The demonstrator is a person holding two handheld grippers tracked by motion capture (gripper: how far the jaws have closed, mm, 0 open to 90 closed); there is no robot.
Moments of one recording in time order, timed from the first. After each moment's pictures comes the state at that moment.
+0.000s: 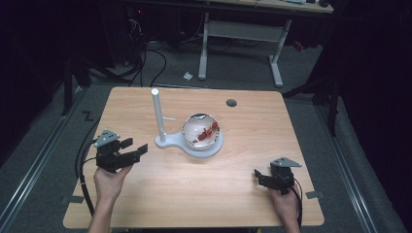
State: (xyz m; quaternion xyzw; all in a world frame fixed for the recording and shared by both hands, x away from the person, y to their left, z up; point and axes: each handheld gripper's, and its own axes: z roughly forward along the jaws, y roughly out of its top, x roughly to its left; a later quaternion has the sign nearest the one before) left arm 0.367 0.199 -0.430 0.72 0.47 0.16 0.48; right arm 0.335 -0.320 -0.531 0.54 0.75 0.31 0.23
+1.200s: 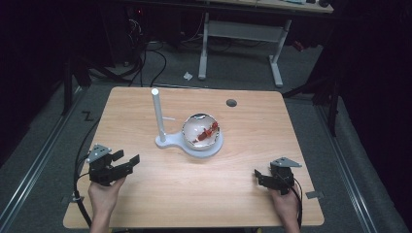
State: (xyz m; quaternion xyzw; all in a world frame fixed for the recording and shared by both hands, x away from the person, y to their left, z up) left arm 0.345 0.217 -0.466 0.70 0.51 0.17 0.47; right arm 0.334 -0.320 -0.531 0.54 0.75 0.31 0.23
